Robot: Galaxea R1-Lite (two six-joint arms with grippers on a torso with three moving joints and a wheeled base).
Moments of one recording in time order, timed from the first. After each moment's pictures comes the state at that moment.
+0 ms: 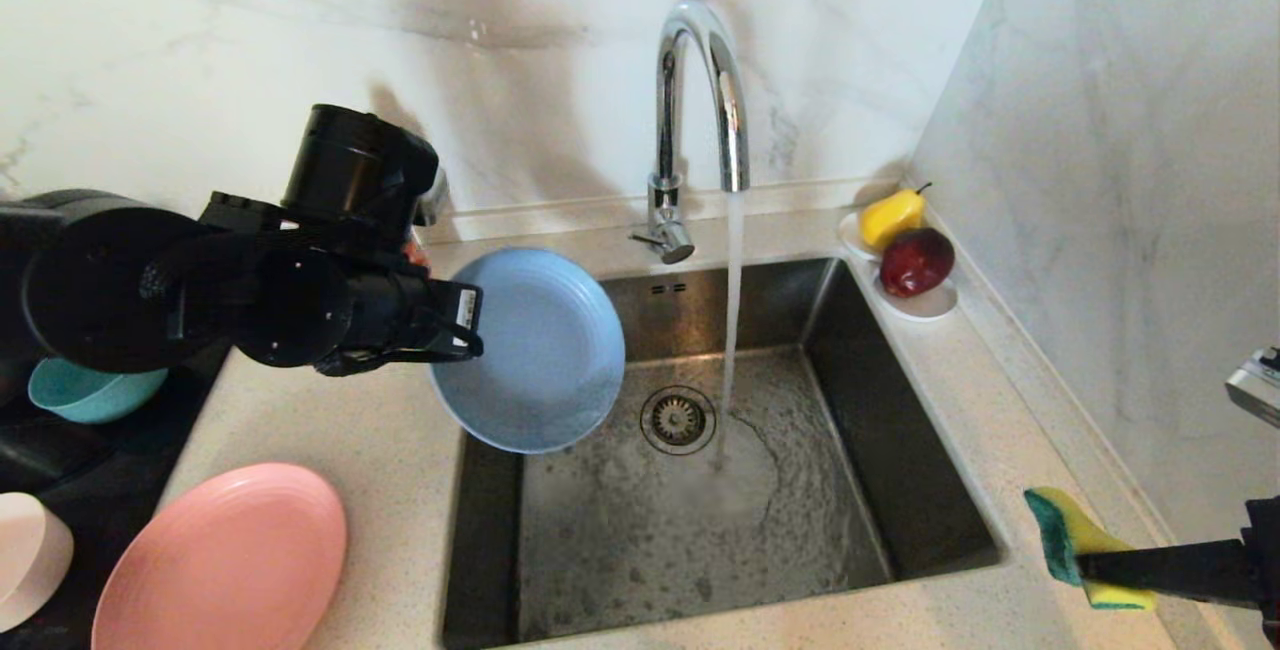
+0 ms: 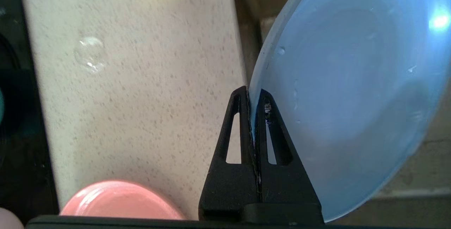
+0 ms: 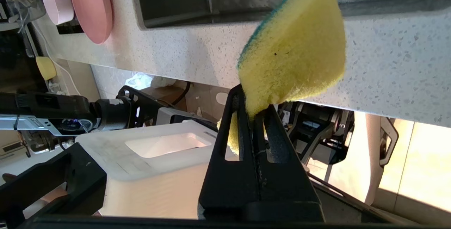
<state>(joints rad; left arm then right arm) -0.46 1.70 -1.28 0.18 0.50 -0.09 0.10 1.13 -0.81 0.43 0.59 0.35</state>
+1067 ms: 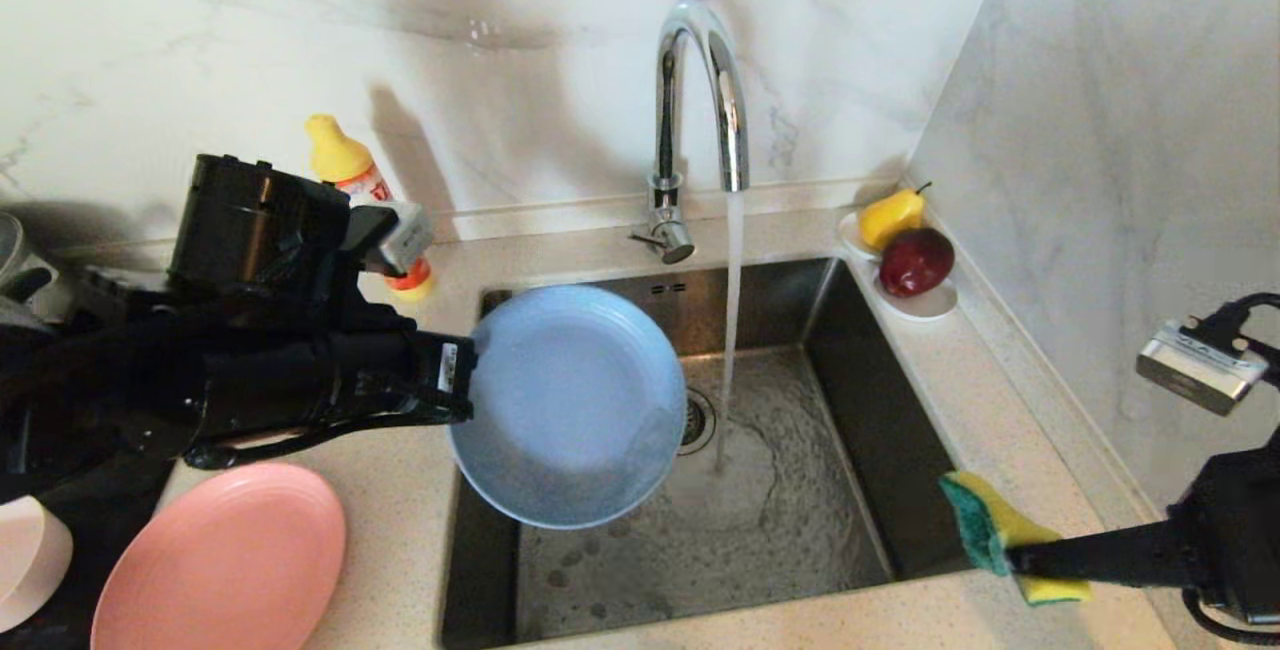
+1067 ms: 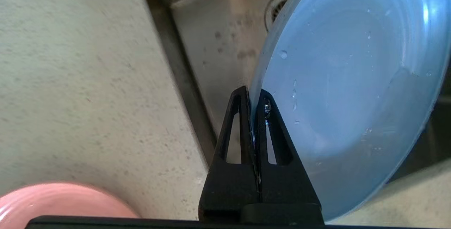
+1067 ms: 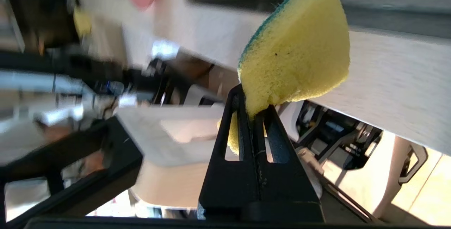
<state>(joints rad) -0.46 1.53 -1.00 0.00 0.16 -0.10 0.28 1.22 -0.89 0.38 0.68 0.36</state>
